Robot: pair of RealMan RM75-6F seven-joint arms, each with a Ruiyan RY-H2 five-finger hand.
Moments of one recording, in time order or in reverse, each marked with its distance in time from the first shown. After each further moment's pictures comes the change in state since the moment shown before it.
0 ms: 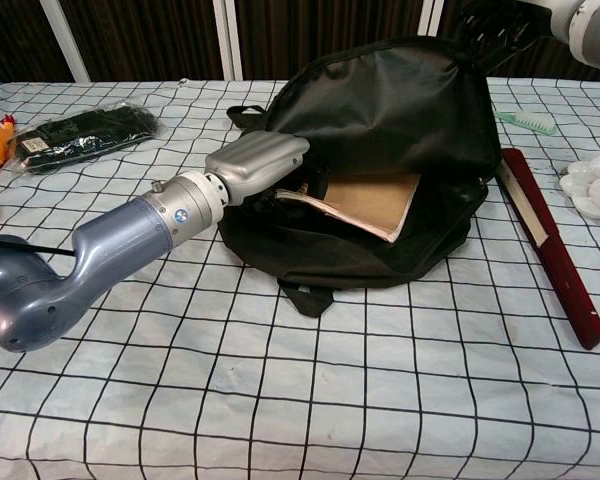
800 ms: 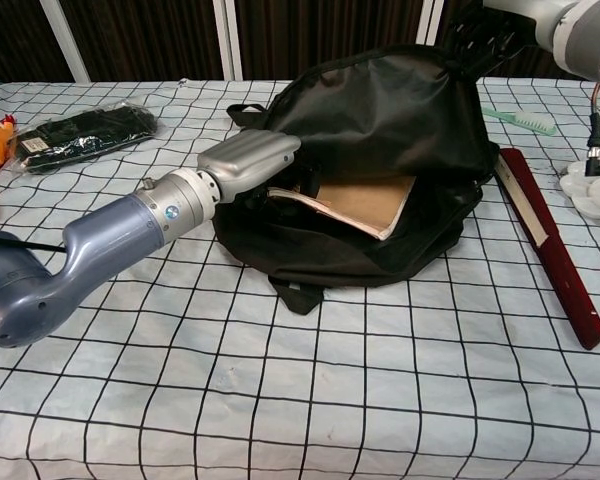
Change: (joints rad) left arm 0.011 0.013 0.009 0.006 0.005 -0.003 -0.034; right arm 0.015 -0.036 -0.001 0.032 0.012 -0.004 -0.007
